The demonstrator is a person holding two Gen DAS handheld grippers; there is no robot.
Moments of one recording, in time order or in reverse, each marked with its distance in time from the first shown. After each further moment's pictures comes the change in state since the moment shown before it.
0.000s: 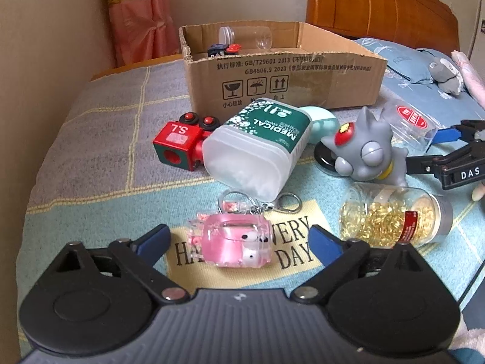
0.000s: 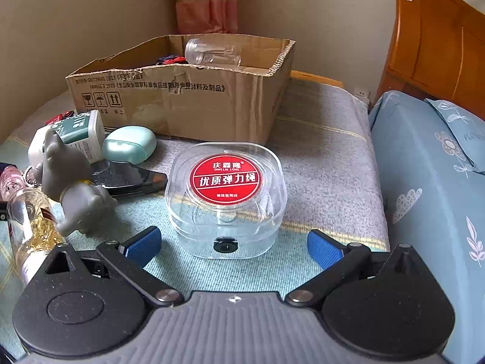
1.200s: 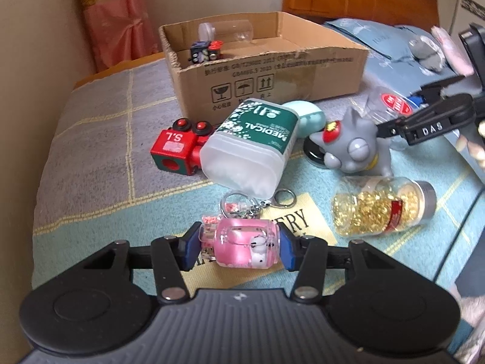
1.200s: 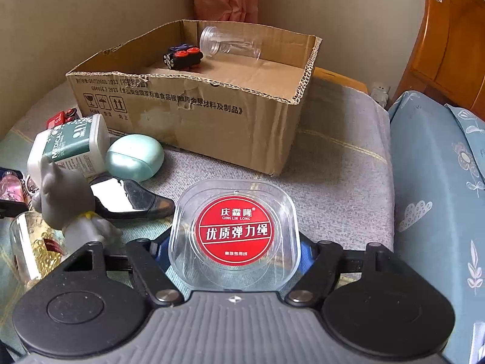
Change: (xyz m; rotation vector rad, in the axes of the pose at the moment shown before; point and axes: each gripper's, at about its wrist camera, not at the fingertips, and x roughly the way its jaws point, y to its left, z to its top) left arm -0.010 0.006 0.015 0.103 0.072 -0.057; right arm 0.012 0.004 0.041 -0.068 0.113 0.034
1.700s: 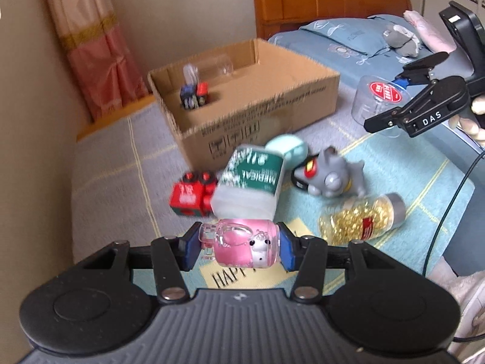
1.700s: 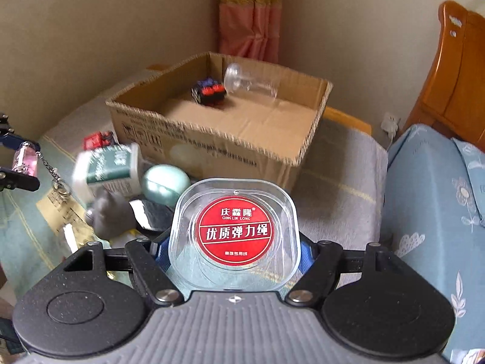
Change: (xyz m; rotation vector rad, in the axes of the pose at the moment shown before) left arm -0.053 0.000 0.036 0.153 -0.039 -0.002; right arm -0.056 0.005 0.024 -0.088 -0.067 0.048
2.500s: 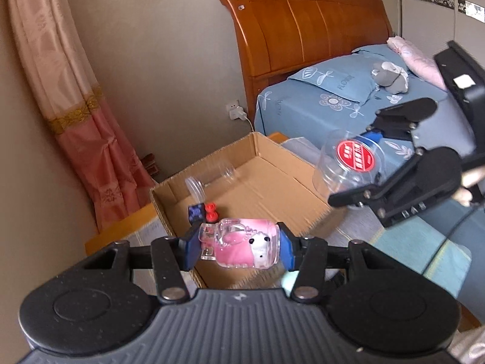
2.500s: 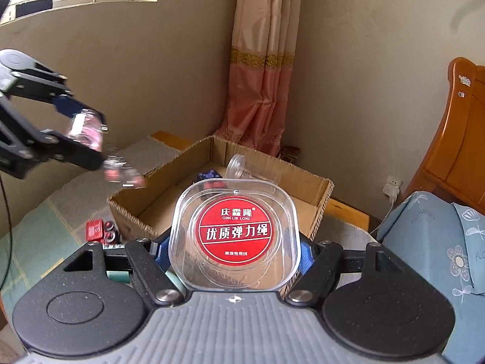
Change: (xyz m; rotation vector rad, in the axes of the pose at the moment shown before) left arm 0.001 0.025 0.145 0.099 -0.143 -0.021; right arm -0.012 -0.009 0.094 -0.070 -0.174 0.010
